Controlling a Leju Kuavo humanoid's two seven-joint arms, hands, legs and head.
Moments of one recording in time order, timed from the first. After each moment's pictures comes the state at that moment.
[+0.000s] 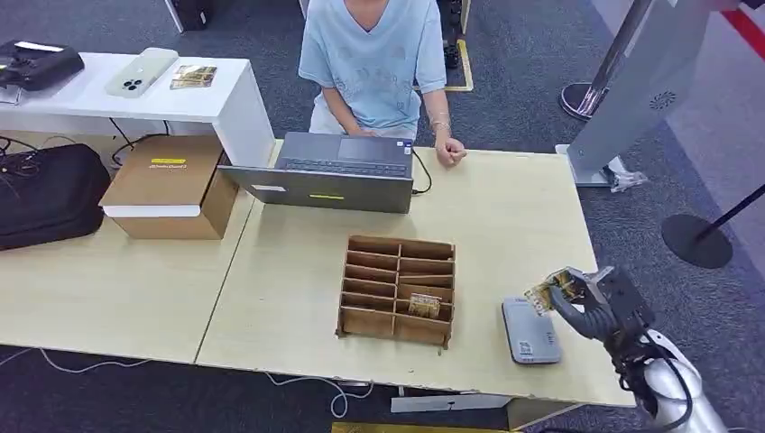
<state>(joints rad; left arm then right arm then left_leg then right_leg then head) -0.07 -0.14 1.15 -0.22 -1.17 0.15 0.08 -0.06 -0.46 0.04 -1.26 0.00 0.36 -0.21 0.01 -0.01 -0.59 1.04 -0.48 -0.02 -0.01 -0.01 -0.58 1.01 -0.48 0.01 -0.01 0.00</state>
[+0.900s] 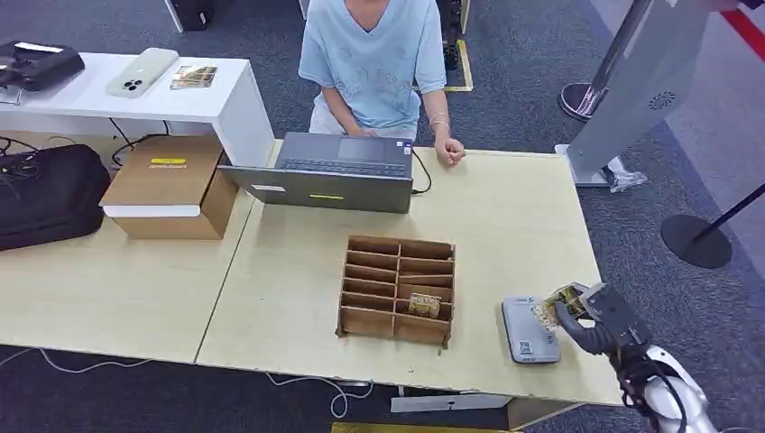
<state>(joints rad) -0.07 -0.14 1.15 -0.22 -1.21 0.15 0.06 0.01 -0.44 -0.01 -1.30 0.14 0.29 -0.18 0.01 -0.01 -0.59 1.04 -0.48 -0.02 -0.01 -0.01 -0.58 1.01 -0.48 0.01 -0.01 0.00</state>
